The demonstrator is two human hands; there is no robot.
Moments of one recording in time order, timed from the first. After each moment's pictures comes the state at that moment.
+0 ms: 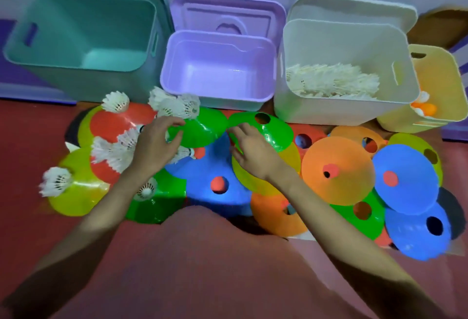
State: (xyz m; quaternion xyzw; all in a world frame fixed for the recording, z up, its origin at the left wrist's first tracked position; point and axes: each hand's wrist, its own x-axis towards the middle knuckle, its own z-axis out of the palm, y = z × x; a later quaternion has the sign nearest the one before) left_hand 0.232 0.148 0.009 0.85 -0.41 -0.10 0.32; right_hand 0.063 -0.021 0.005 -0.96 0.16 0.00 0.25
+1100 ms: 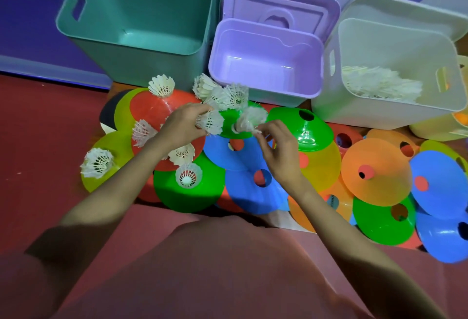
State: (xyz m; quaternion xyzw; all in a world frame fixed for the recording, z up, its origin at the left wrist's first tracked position) left_hand 0.314 0.194 -0.020 0.81 -0.48 -0.21 0.27; right_hand 0.105 0.060 -0.003 -0.88 0.24 -0.26 0.33
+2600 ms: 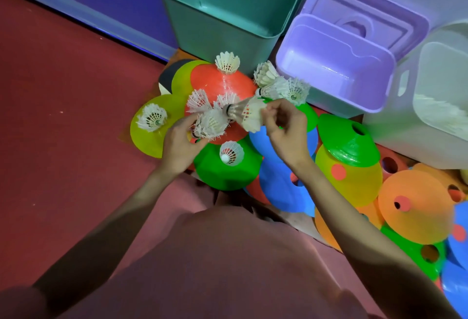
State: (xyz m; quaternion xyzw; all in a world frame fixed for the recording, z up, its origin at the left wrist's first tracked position) left_hand 0.259 0.335 -0.035 0.85 -0.21 -0.08 0.47; right_hand 0.176 0.133 0.027 -0.79 0.20 -0.18 0.55
